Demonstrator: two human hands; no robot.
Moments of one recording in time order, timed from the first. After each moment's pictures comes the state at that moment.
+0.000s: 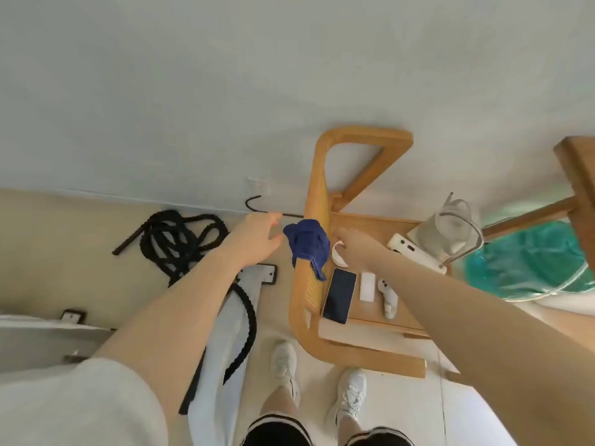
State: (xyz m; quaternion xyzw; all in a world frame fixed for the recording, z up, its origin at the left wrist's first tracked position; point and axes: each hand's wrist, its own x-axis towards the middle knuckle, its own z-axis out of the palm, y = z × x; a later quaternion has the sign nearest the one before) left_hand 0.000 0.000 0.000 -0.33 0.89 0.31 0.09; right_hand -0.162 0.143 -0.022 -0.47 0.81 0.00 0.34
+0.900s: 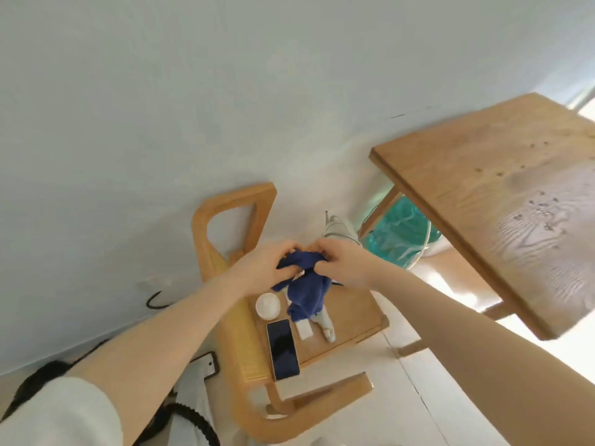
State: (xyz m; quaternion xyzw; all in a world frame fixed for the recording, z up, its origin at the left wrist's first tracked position) left_hand -0.163 0.076 0.077 0.05 0.91 0.38 0.14; right_hand -0.218 0.249 0.102 -0.30 0.87 -0.26 0.28
